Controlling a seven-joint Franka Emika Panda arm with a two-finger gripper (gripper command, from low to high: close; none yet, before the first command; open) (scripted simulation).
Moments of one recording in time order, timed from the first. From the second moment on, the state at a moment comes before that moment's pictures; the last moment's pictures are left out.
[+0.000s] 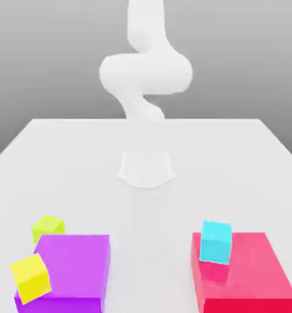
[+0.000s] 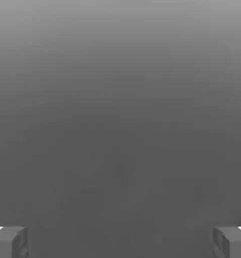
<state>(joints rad) -0.02 -0.72 -0.04 -2.35 -0.01 2.35 0.77</state>
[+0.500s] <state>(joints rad) -0.18 -0.16 -0.34 -2.68 -0.03 2.71 0.55</state>
